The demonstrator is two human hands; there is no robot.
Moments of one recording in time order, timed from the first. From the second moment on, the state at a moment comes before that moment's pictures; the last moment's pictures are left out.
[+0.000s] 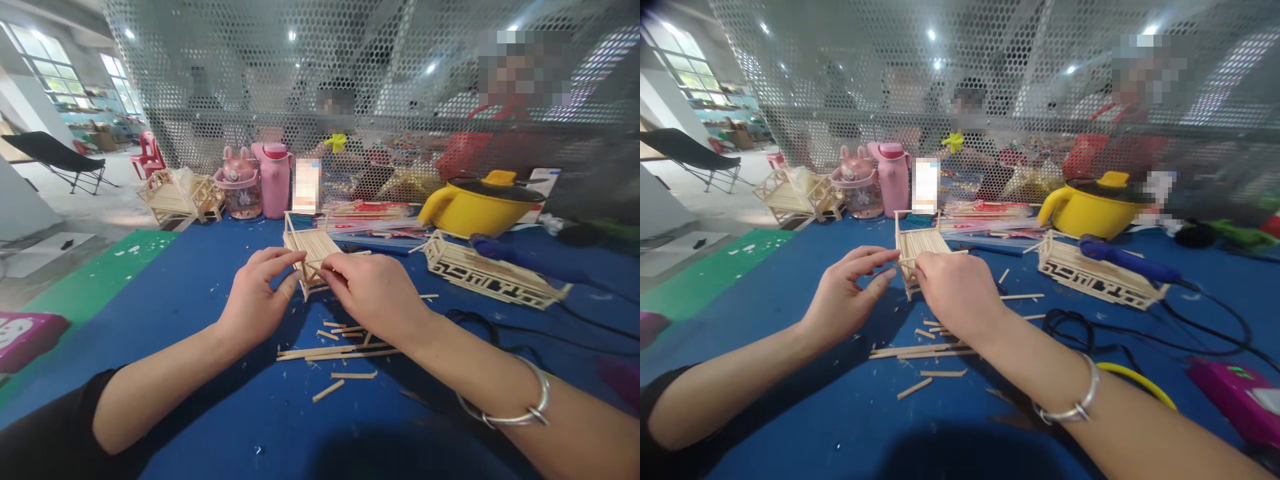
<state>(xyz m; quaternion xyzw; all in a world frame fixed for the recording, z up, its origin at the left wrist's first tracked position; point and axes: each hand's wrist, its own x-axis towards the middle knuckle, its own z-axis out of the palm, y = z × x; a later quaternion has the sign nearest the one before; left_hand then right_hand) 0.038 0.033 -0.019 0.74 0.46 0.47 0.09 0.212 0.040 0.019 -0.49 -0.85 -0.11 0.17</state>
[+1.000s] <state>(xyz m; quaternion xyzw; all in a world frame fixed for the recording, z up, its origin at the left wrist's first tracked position) 0.037 0.037 -0.025 0.69 0.47 0.53 0.12 0.228 0.031 0.034 -0.51 -0.79 0.04 0.35</state>
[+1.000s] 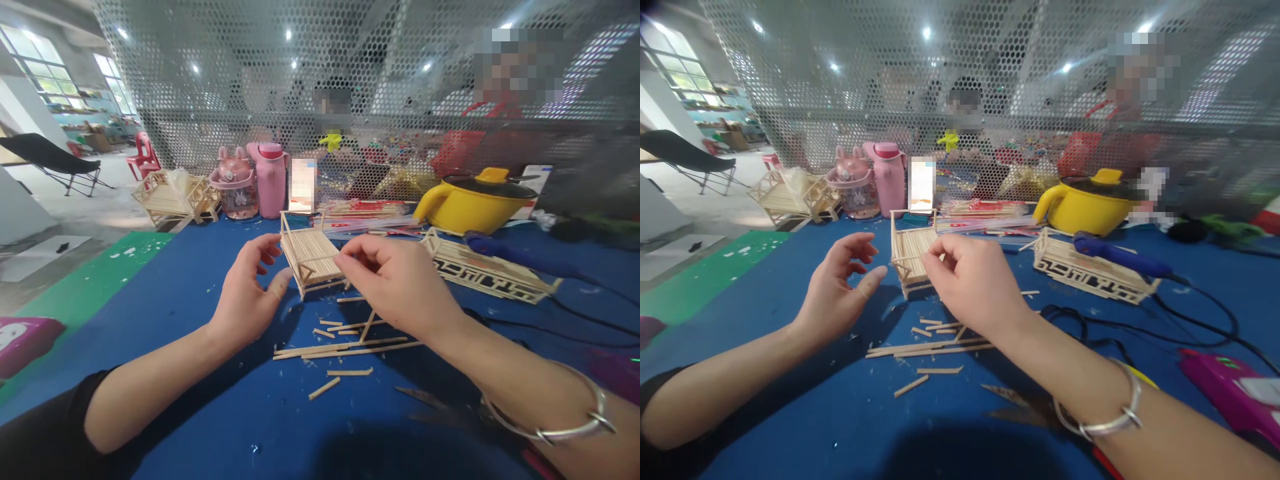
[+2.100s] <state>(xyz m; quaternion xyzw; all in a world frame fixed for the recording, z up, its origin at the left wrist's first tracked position) 0.044 0.035 -0.046 0.69 0.47 0.48 0.28 0.224 0.056 0.008 -0.40 -0.83 -0.15 0.35</state>
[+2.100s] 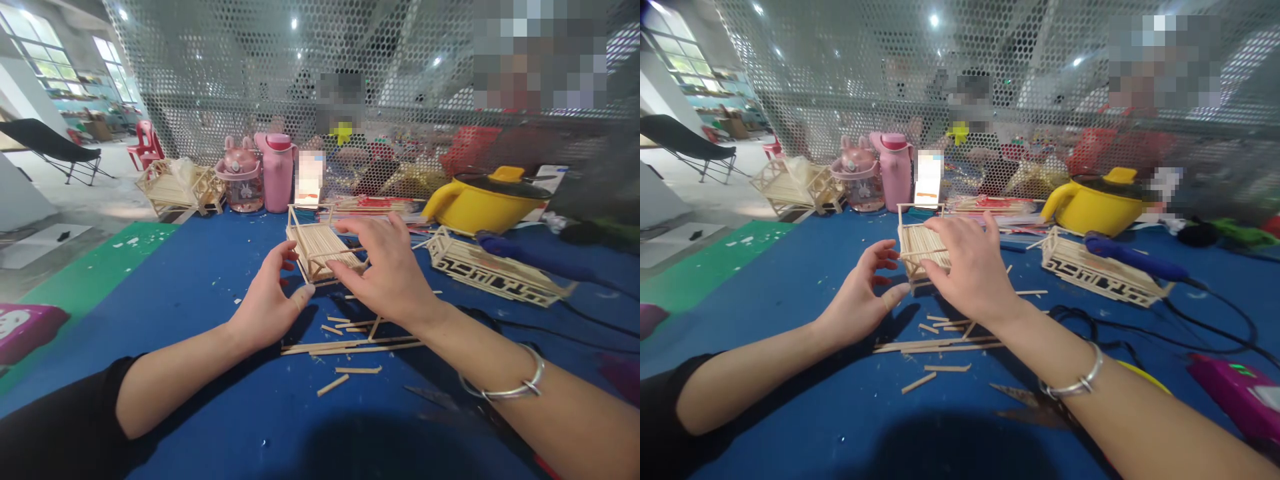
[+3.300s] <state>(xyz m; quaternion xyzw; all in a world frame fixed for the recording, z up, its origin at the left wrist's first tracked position) 0.044 0.034 -0.047 0.70 0.47 0.46 0.28 0.222 0.060 0.013 -0.37 -0.86 -0.12 0.33</state>
